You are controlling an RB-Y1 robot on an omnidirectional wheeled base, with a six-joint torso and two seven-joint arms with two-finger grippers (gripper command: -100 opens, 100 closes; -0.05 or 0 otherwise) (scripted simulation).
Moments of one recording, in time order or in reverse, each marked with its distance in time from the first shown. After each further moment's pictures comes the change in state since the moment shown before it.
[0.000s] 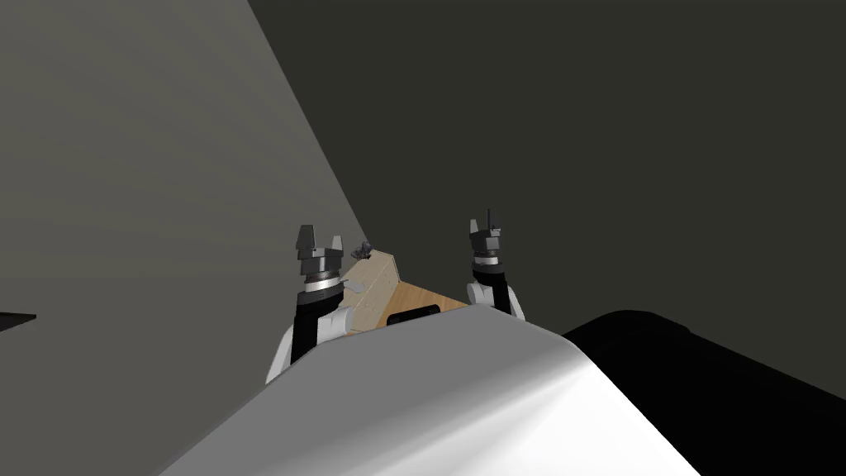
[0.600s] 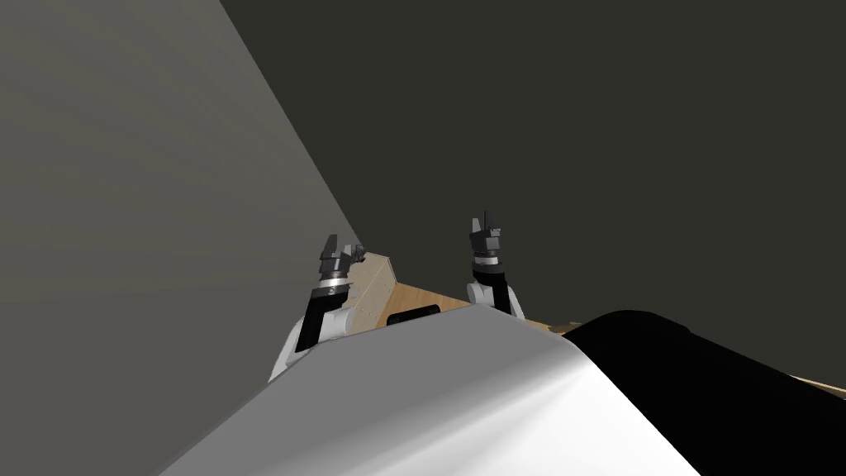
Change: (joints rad) left arm -0.028 0.082 -0.009 0.108 0.070 0.140 -0.040; right arm 0.000 0.000 0.000 0.000 0.000 0.000 0.000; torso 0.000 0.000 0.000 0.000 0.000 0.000
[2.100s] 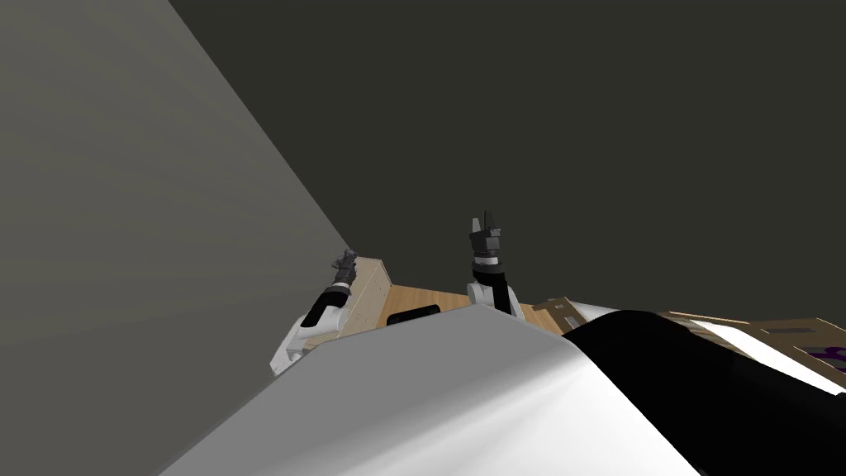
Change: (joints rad) left arm -0.106 0.175 0.026 0.305 0.184 0.379 -0.106; right arm 0.000 0.000 0.000 0.000 0.000 0.000 0.000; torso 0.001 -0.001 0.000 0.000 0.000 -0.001
